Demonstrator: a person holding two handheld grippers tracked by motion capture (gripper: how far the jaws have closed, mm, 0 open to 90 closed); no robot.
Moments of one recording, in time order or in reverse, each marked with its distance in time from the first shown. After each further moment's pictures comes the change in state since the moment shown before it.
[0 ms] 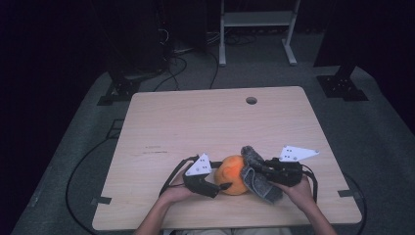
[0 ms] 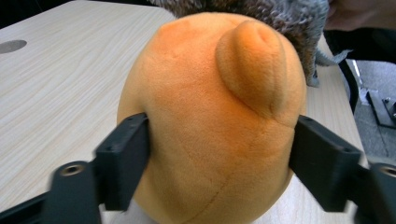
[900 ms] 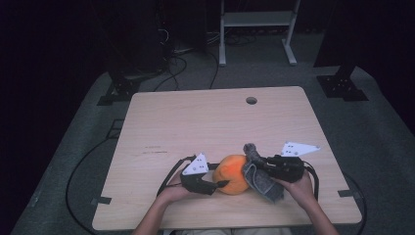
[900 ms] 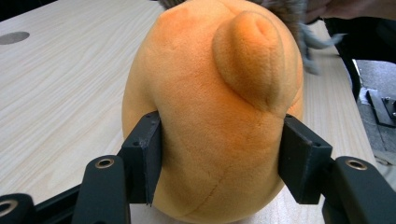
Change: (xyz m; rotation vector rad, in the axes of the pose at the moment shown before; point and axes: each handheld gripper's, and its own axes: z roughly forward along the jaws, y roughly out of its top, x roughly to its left) left arm 0.006 -0.007 -0.003 0.002 -0.010 -0.013; right arm -0.013 0.002 -0.002 0.020 -0.028 0.047
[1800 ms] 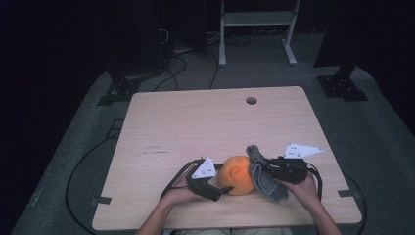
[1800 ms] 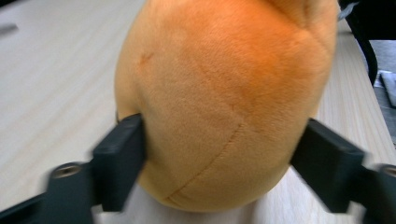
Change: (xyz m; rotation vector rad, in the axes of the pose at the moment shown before) left arm -0.010 0.003 0.016 0.043 0.041 0.056; right arm -0.002 -0.007 -0.007 0.021 -0.019 -0.009
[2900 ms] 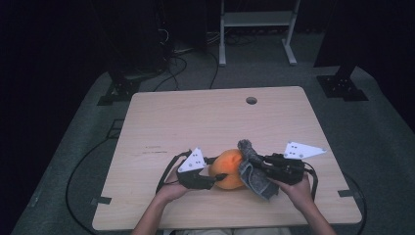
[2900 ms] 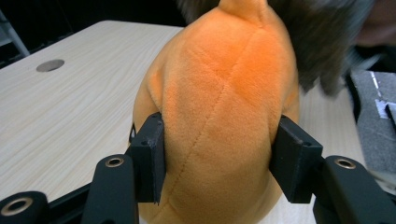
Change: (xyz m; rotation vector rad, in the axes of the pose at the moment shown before) left arm 0.008 0.022 -0.037 -0.083 0.036 -0.048; right arm 0.029 0.026 0.001 -0.152 0.069 -0.020
